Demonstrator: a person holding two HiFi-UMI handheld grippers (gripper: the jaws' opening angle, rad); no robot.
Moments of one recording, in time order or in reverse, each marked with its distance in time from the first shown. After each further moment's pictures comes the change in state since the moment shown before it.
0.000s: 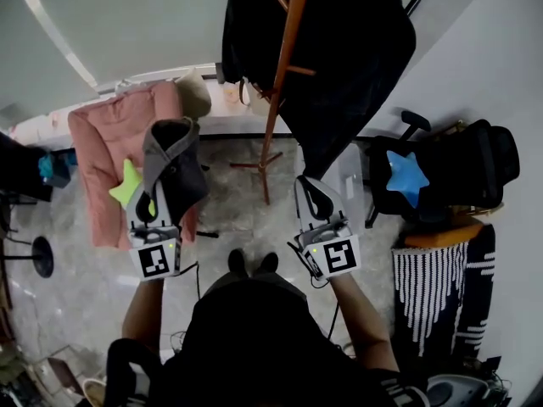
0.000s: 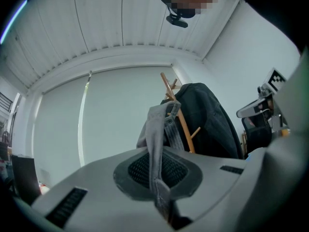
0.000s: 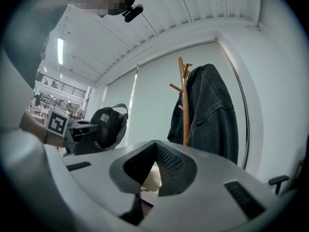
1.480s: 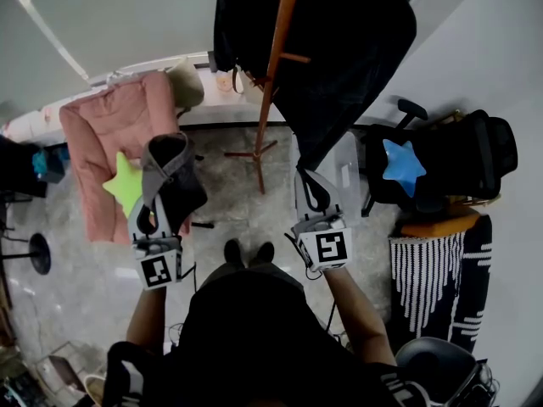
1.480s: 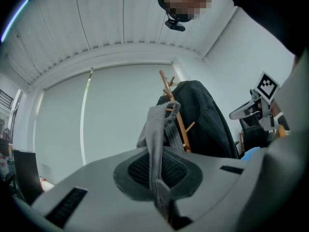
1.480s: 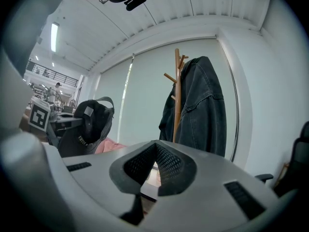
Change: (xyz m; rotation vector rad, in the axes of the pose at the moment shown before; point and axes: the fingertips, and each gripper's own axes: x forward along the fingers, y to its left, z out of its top) left arm -0.032 -0.016 -0.033 -0.011 0.049 -0.001; right arm -0.003 -0.018 -0.034 -0.027 0.105 -0.110
